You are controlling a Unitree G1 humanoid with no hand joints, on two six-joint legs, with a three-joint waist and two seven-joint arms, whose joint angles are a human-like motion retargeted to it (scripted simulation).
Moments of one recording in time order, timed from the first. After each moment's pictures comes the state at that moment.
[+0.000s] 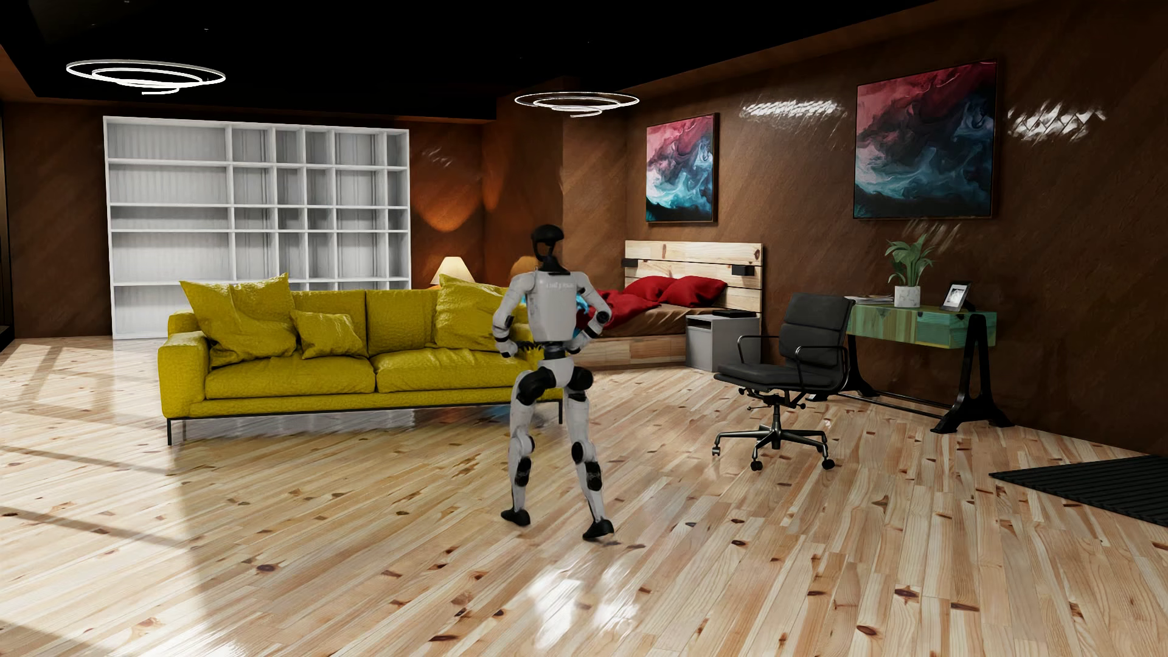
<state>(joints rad) -0.56 0.13 0.05 -0.08 0.12 0.08 -0.09 -0.18 -0.02 0.27 0.32 0.05 0.30 0.20 -0.20 0.71 -0.61 0.02 0.00 -0.92 0.79 0.18 0.12 1.27 -0.91 -0.39 -0.39 0.94 -0.99</state>
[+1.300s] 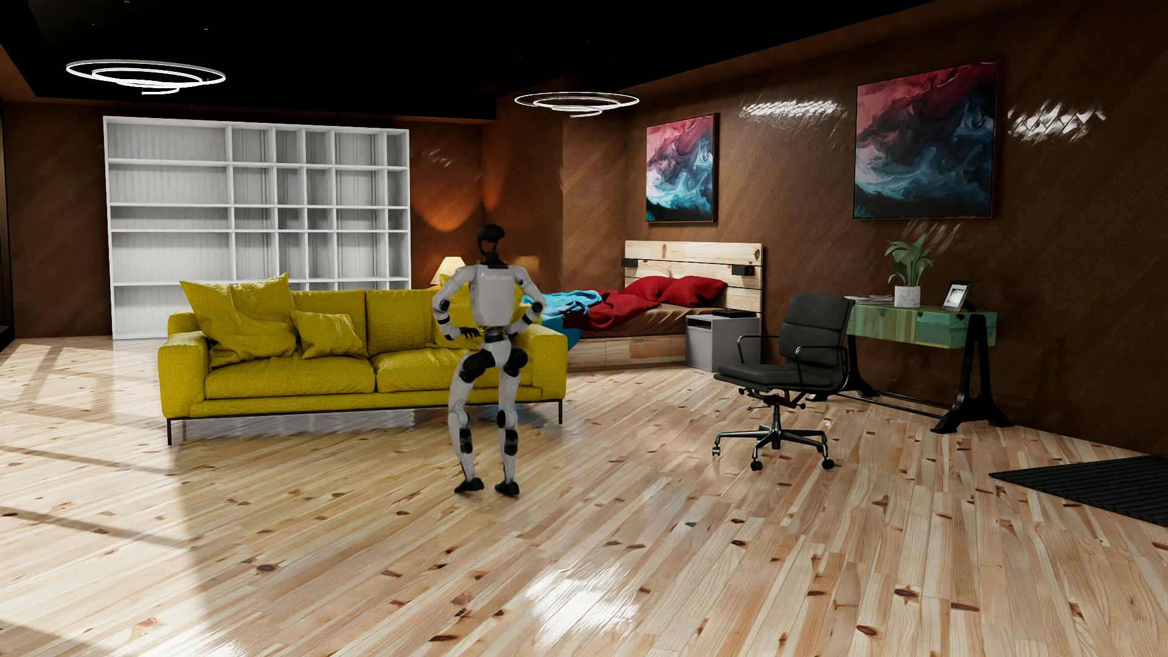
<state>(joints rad) -0.57 -0.18 0.00 0.14 0.16 0.14 -0.01 -0.23 -0.01 0.90 0.40 -0.10 0.30 -0.17 -0.24 0.80 -0.58 -0.03 -0.06 -1.22 0.73 0.20 0.11 1.15 -1.01 -0.33 -0.42 0.98 -0.99</state>
